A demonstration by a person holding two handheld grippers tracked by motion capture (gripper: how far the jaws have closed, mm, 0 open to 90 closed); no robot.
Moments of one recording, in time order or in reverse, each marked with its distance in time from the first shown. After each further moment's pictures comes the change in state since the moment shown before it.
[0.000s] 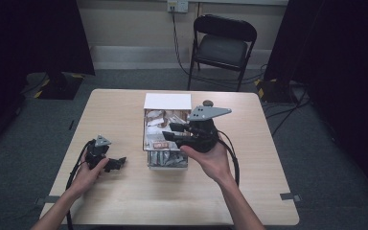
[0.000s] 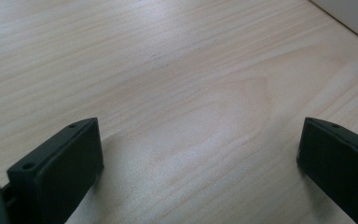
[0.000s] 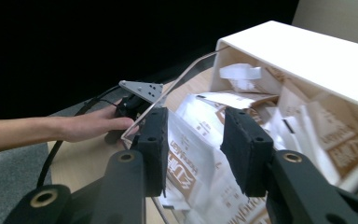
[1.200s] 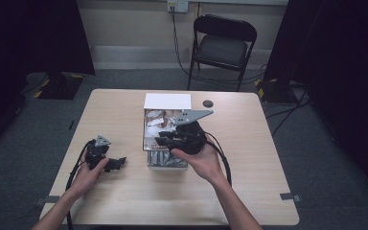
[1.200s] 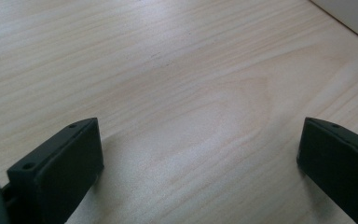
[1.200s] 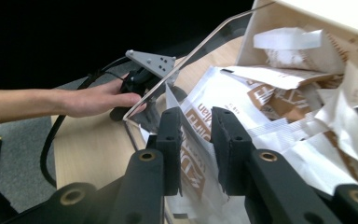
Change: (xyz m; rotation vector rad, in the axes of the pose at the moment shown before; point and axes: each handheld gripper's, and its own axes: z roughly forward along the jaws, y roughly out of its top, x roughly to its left) left arm 0.000 0.000 0.000 0.000 0.001 0.001; right arm 0.003 -0.008 0.032 0.107 0.056 -0.040
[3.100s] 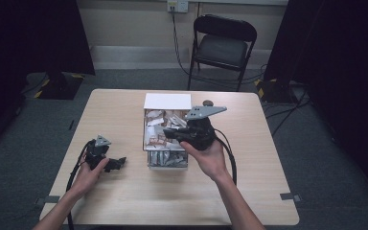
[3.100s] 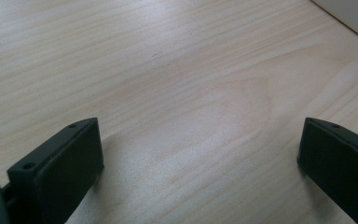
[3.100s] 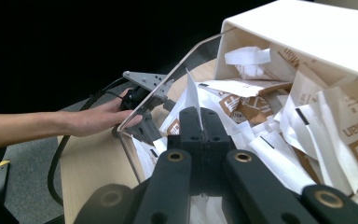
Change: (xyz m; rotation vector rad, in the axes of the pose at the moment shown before) left arm 0.000 0.000 0.000 0.004 0.005 0.000; right arm -0.013 -0.001 -0.020 -0.075 0.003 0.061
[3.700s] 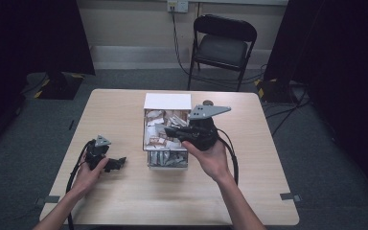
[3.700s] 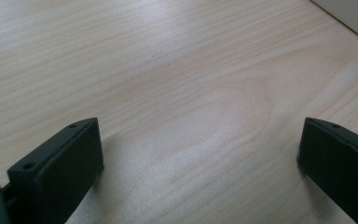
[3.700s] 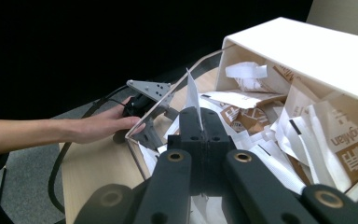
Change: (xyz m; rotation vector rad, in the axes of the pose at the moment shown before) left arm 0.000 0.000 0.000 0.000 0.000 -0.001; right arm 0.005 0.005 -0.010 -0.033 -0.006 -0.016
